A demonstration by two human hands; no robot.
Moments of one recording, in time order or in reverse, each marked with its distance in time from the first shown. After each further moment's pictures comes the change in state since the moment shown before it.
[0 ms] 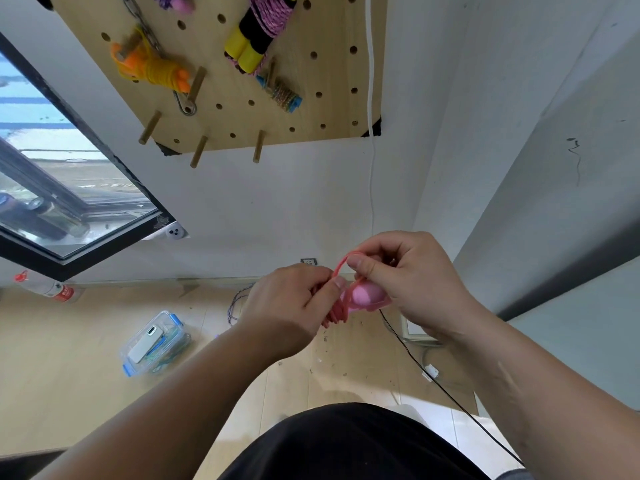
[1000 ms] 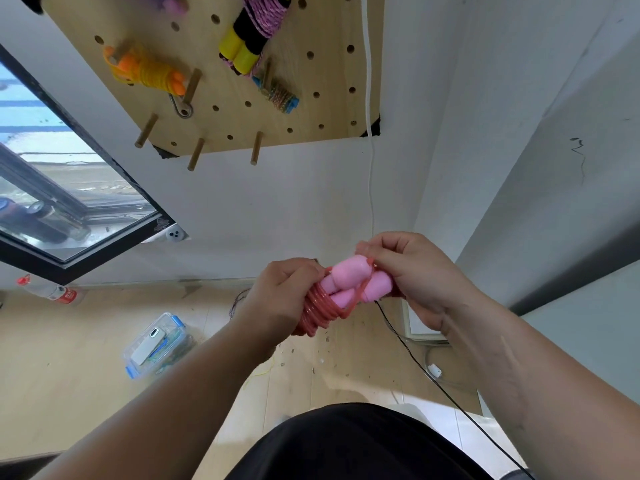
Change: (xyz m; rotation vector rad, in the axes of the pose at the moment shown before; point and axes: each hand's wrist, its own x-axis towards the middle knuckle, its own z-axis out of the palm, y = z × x) left_hand 0.012 -0.001 -0.003 -0.722 -0.012 -0.269; right_hand 0.027 0.016 -0.006 0.211 -0.047 0.274
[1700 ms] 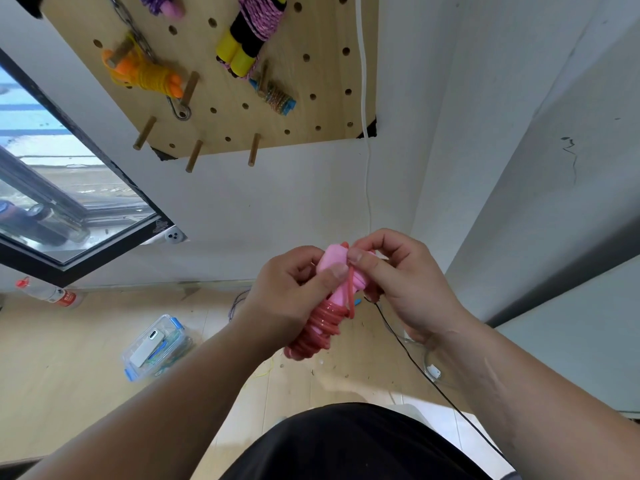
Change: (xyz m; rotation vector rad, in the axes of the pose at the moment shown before) left_hand -0.011 0.012 0.010 0.042 -0.008 0.190; right_hand -0.010 0.020 0.006 0.088 0.060 -0.271
